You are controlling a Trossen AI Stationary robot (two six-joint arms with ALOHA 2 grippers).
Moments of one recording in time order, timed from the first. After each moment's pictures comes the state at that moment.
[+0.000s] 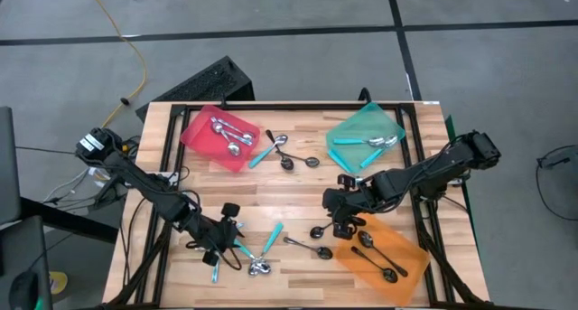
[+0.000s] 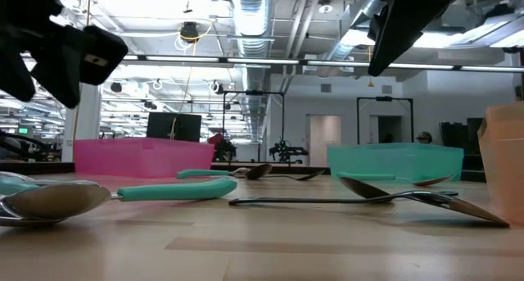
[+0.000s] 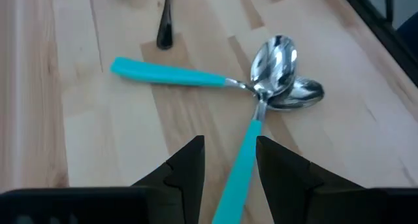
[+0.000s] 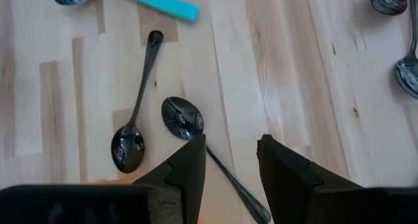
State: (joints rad) left arm -0.62 1.31 0.63 -0.19 -0.23 -0.21; right arm 0.35 1.49 1.17 -0.74 0.18 0.47
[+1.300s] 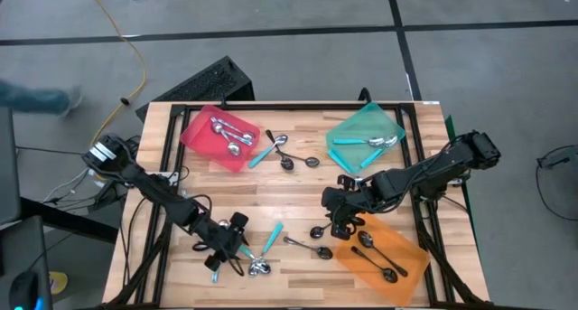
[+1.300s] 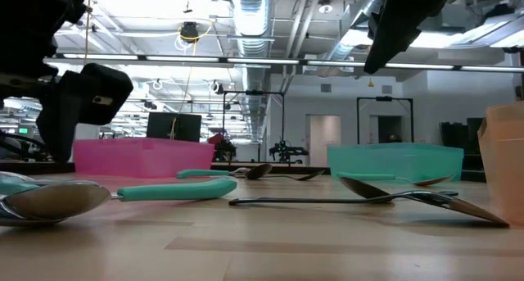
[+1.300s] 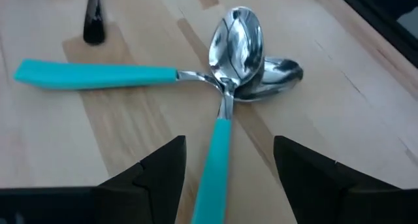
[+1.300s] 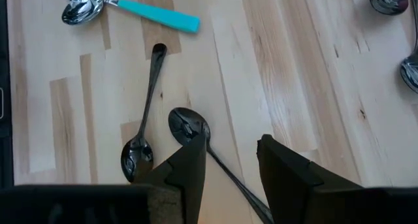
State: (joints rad) left arm -0.59 1.49 0.55 0.11 -0.06 -0.08; right arm 0.35 1.49 1.17 -0.71 0.19 0.52
